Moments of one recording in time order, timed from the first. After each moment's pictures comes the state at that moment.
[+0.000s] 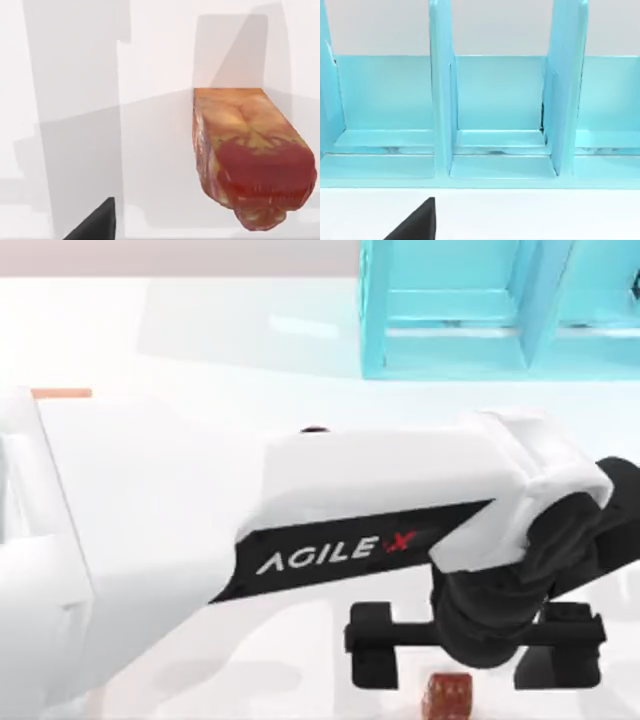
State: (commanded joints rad) left arm -1.16 2.10 1.70 -1.17 0.00 -1.13; right arm 0.00 0.00 0.00 0.00 0.00 0.00
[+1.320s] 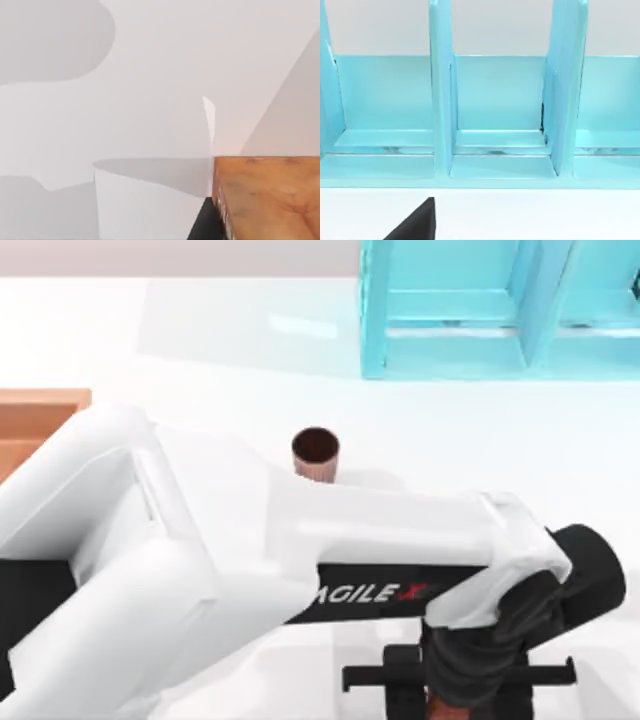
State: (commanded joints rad) left arm -1.16 2.17 1.53 -0.93 0.00 -1.13; right arm 0.00 0.00 0.00 0.00 0.00 0.00
